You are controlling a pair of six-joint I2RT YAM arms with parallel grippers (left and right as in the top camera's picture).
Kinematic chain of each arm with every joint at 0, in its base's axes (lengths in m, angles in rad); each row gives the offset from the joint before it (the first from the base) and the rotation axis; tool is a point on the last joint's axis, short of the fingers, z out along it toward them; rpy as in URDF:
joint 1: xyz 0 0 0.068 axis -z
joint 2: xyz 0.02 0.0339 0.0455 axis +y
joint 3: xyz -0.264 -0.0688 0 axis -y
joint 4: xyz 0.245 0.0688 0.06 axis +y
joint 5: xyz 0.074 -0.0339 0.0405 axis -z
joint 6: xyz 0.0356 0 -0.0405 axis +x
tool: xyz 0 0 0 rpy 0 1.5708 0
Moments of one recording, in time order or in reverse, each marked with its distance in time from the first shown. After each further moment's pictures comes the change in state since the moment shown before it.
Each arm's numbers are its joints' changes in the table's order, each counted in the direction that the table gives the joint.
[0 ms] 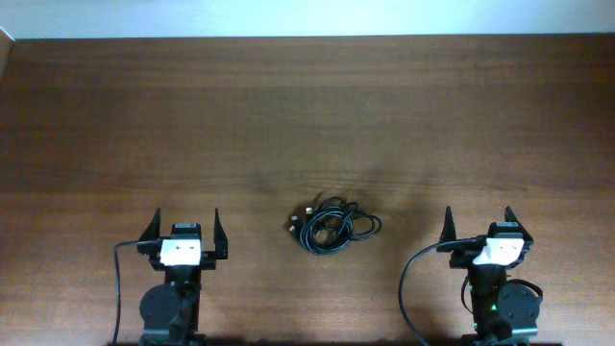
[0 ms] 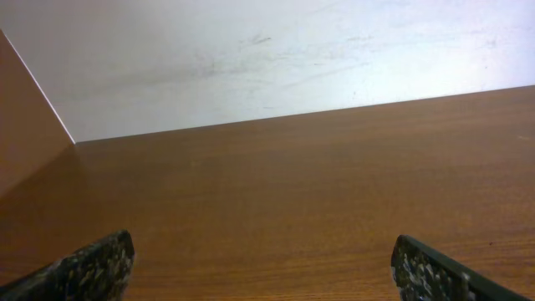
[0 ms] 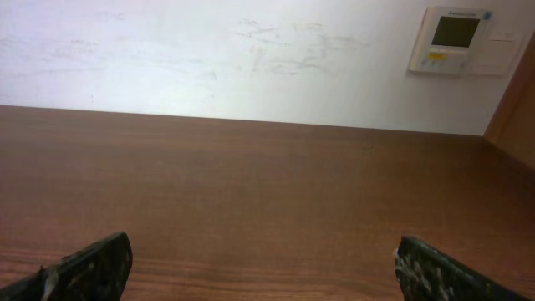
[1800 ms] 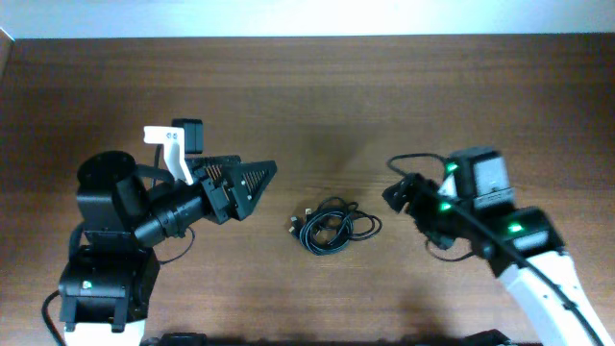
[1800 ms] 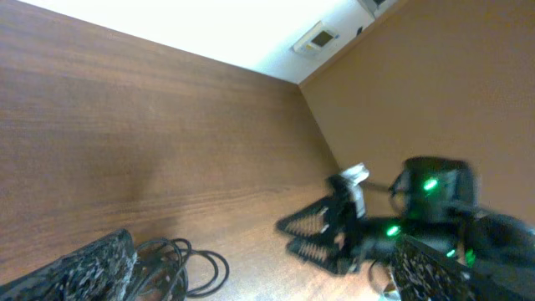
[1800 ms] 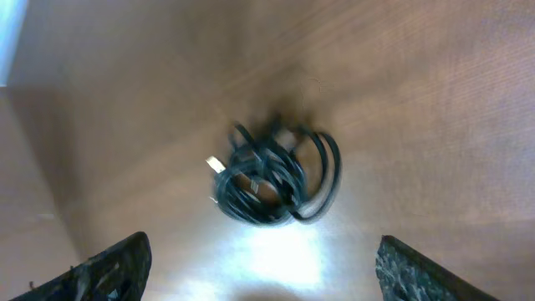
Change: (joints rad) left arm -0.003 0.890 1.056 0.510 0.883 -0.636; right arm -0.253 1.118 0.930 0.785 -0.397 0.993
